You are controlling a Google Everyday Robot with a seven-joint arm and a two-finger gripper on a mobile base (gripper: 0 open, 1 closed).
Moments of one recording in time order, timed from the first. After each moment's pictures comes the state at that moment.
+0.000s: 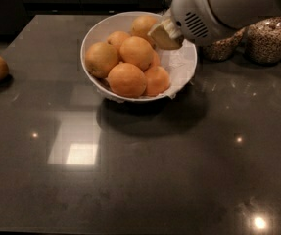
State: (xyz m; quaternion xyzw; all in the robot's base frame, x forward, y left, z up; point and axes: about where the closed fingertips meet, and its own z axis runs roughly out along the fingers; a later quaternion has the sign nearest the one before) arm 0.489 -0.045 1.044 -0.44 0.78 0.03 0.43
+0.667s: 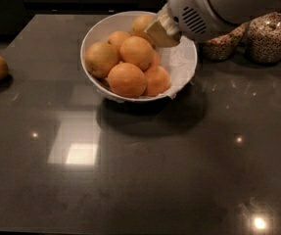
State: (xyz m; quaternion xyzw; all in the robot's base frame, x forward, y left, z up) arm 0.484 -0.043 1.054 -0.45 0.78 0.03 0.44
